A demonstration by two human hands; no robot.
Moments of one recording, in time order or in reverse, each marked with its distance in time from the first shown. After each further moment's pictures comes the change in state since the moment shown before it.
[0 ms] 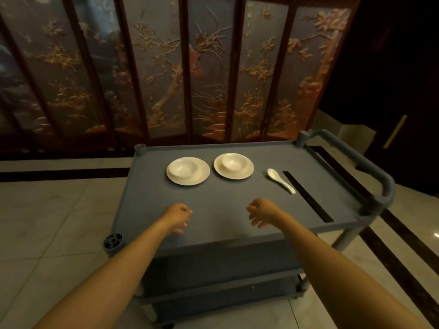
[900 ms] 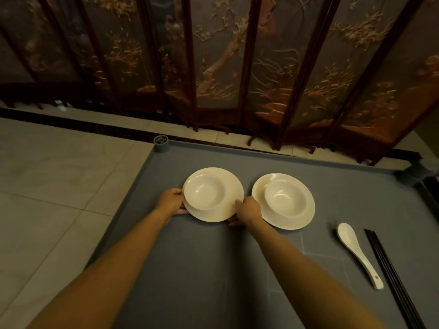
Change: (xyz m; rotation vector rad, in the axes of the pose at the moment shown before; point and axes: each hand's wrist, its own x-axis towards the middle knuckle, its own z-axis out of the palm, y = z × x) left_hand 0.210 0.034 -0.064 -0.438 0.318 -0.179; right_hand 0.266 -0.116 0.052 0.227 -0.118 0.021
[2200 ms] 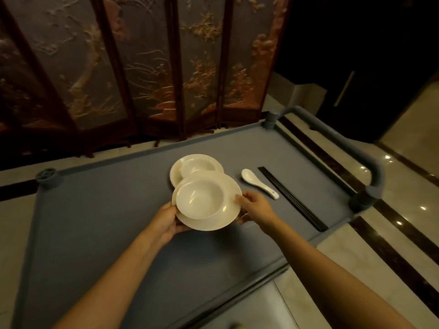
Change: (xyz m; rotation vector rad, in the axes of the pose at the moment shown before) left_hand -0.090 -0.007 0.100 -0.116 -0.690 0.007; right_hand -0.146 0.108 -0.106 0.370 0.346 -0.114
